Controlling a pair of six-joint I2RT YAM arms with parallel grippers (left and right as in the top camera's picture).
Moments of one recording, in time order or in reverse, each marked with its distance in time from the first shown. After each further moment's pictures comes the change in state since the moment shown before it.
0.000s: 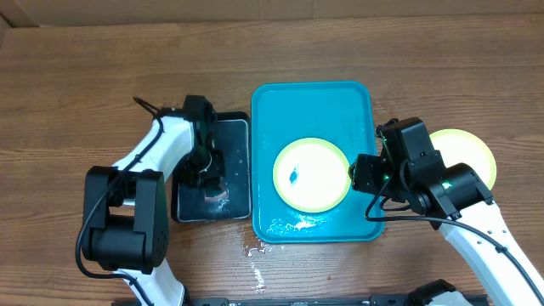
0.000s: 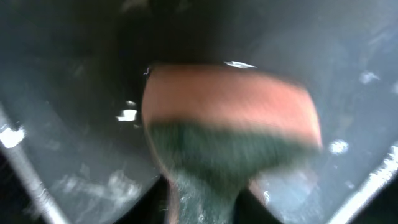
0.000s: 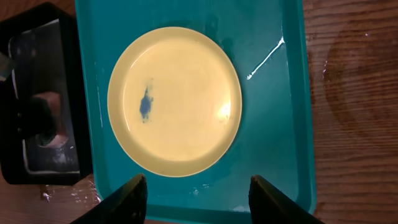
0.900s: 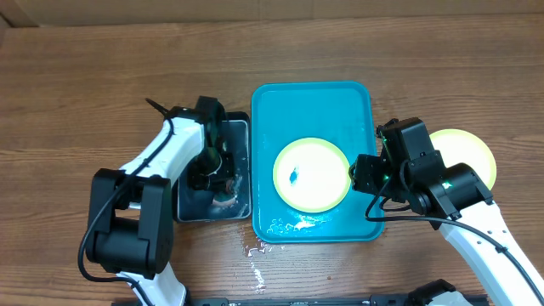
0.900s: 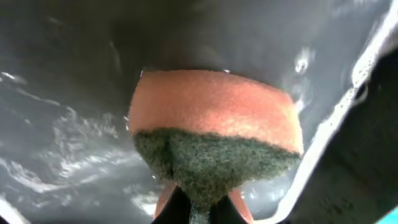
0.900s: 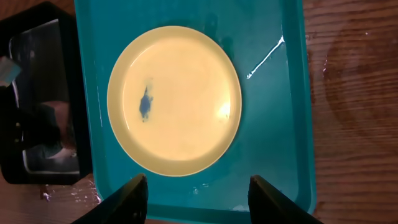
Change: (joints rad) left arm -0.066 -0.018 0.029 -0.090 0.066 -0.037; right arm 0.000 0.000 0.000 -0.003 0.000 0.001
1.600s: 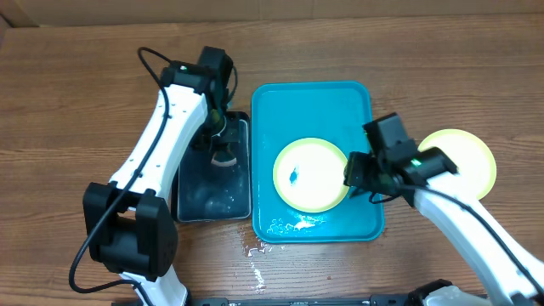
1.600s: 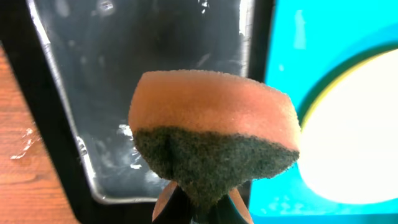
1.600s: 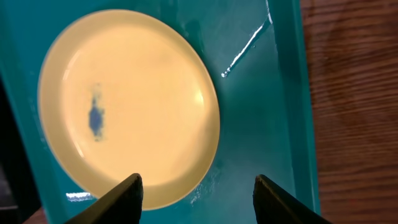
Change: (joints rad) left arm -0.069 -0.003 0.426 -0.240 -0.098 -0.001; right arm 0.000 0.229 -0.043 0.113 0.045 0.041
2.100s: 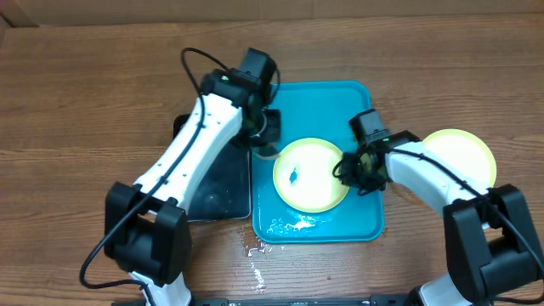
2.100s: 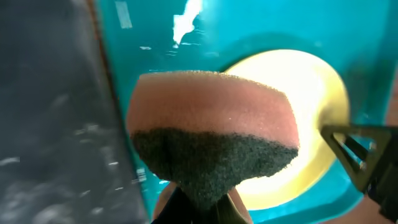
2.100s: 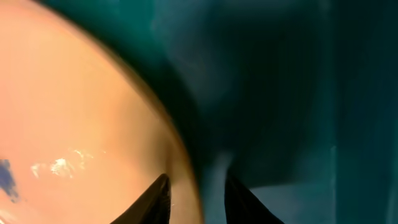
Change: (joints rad) left arm -0.173 0.011 0.000 0.180 0.127 -0.086; right arm -0.065 0.330 -0.002 0.159 -0.076 -0.042
